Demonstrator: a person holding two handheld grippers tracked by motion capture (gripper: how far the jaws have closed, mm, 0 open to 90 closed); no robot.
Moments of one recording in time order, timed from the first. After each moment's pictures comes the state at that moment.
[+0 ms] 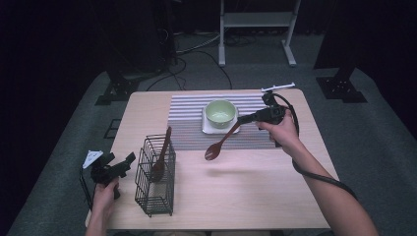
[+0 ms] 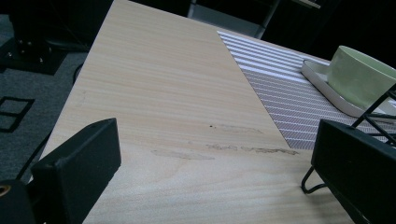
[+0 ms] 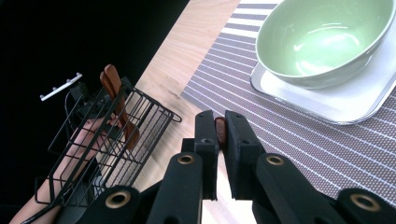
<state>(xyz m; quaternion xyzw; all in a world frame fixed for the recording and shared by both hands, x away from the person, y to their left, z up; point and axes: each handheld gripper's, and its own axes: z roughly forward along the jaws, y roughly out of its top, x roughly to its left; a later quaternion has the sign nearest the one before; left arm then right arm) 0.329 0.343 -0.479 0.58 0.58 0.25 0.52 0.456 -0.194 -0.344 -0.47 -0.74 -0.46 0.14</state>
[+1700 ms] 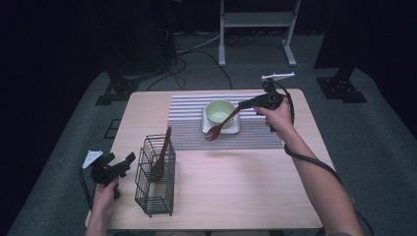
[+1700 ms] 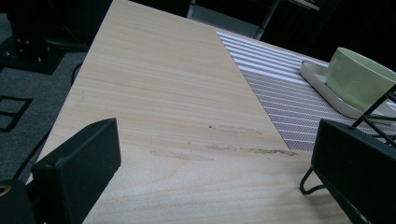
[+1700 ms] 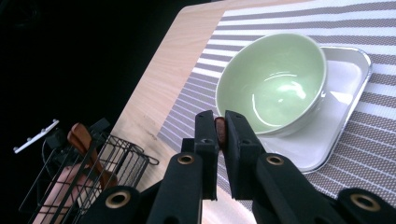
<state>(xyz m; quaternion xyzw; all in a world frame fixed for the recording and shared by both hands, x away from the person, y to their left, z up) 0.330 0.343 -0.480 0.57 0.58 0.25 0.52 0.506 -0.199 -0.343 -0.51 -0.71 -0.47 0.11</state>
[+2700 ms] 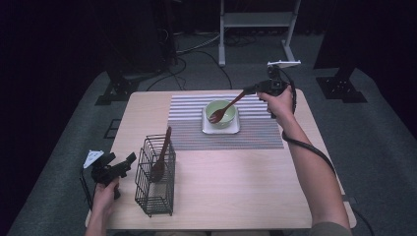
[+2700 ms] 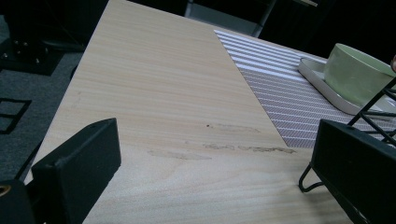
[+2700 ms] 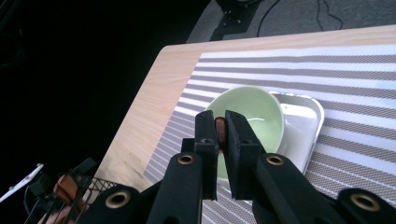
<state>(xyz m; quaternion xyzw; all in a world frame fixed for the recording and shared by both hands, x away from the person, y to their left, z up) 0.330 0.342 -0.479 0.58 0.58 0.25 0.52 0.537 -0.211 -0.321 -0.55 -0.68 -0.48 0.07</state>
